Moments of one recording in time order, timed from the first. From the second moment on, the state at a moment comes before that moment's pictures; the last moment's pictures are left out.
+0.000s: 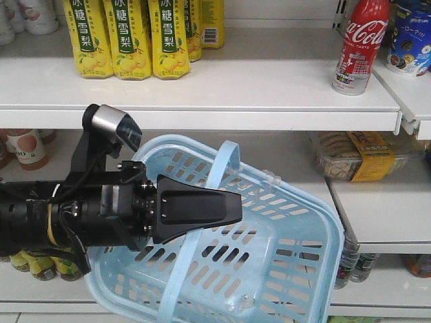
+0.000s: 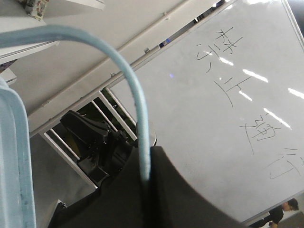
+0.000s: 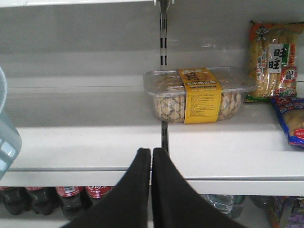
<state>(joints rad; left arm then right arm) -0.44 1.37 -0.79 1.26 -1.17 -2.06 0.09 -0.01 0.03 -0.26 0.22 0.31</state>
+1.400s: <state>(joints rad) -0.44 1.37 -0.79 1.26 -1.17 -2.06 0.09 -0.01 0.03 -0.26 0.22 0.31</state>
